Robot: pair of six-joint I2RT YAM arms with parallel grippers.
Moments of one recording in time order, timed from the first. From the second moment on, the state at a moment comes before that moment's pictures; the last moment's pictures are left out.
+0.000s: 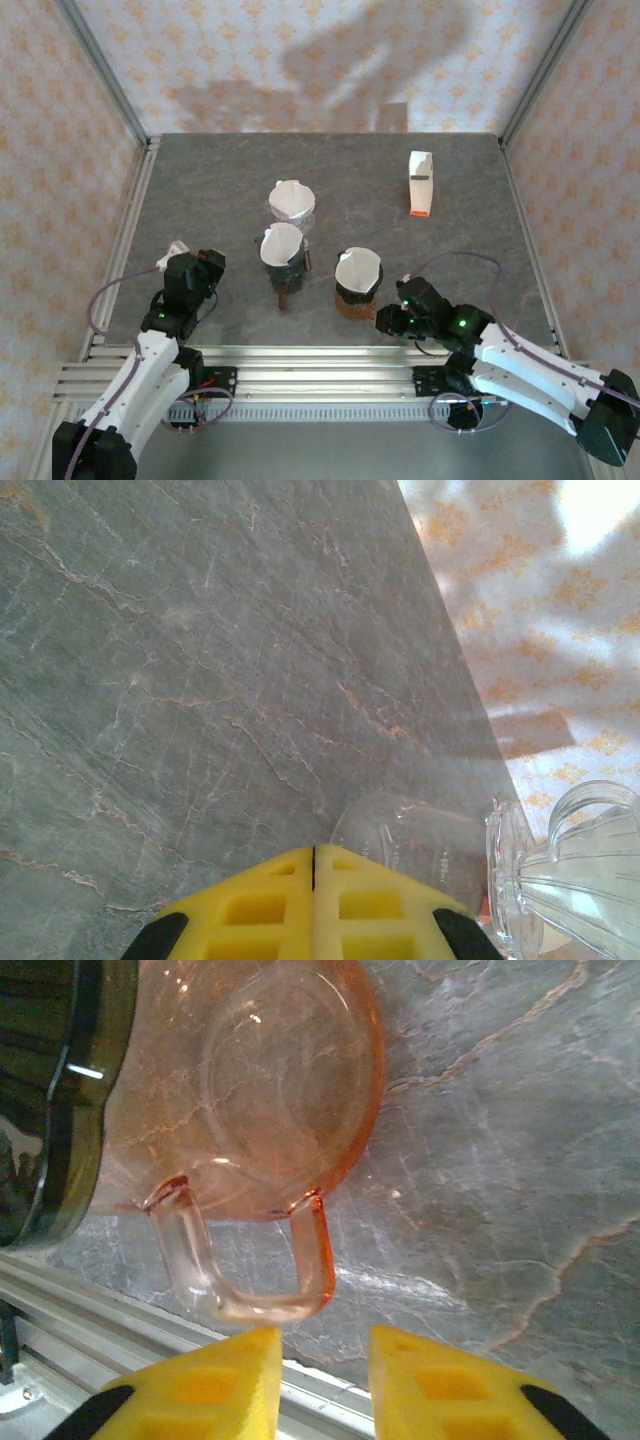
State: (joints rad) left arm -0.12 0.65 0.27 -0.09 -0.04 -1.15; right arm 0.82 0.71 0.36 -0.59 -0.15 0.93
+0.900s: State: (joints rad) left arm -0.12 0.63 0.27 -0.12 -0.05 -1.15; right arm 0.81 0.97 0.35 -0.29 -0.15 0.86
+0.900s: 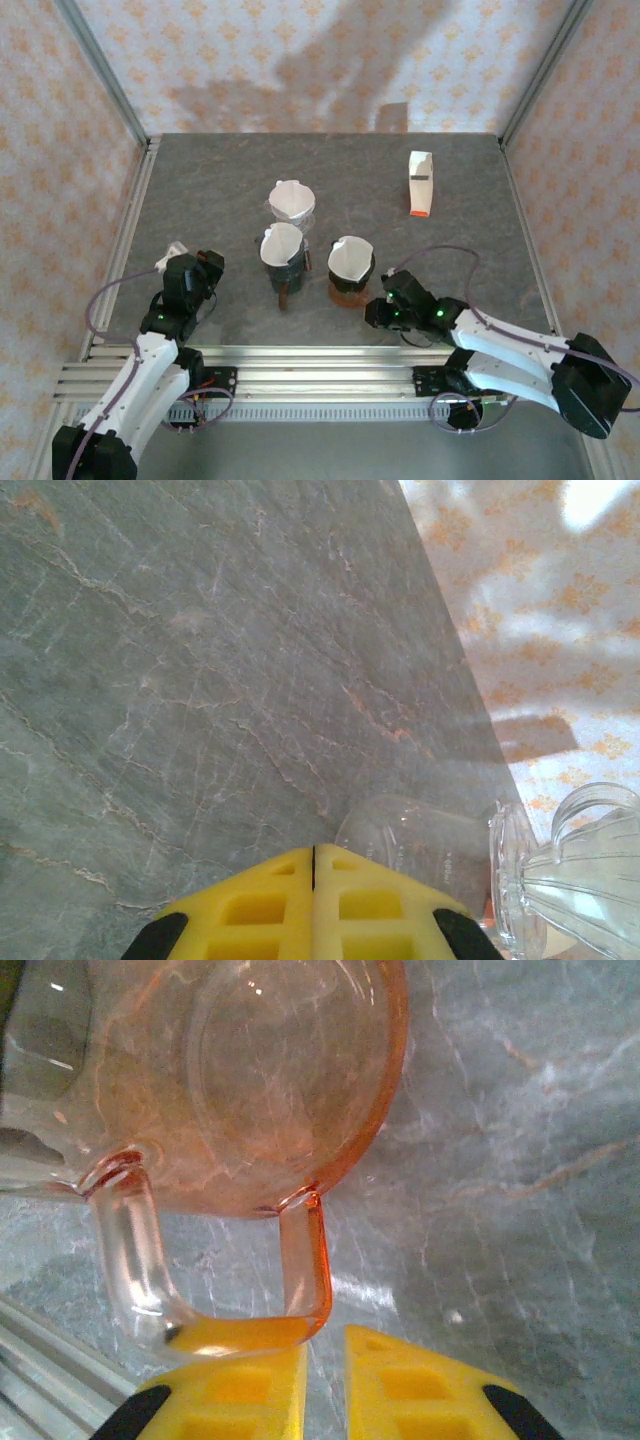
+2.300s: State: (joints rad) left arm -0.11 0.71 0.45 -0.26 -0.21 -1.04; right arm 0.72 0.83 0.50 -0.49 0.09 0.74
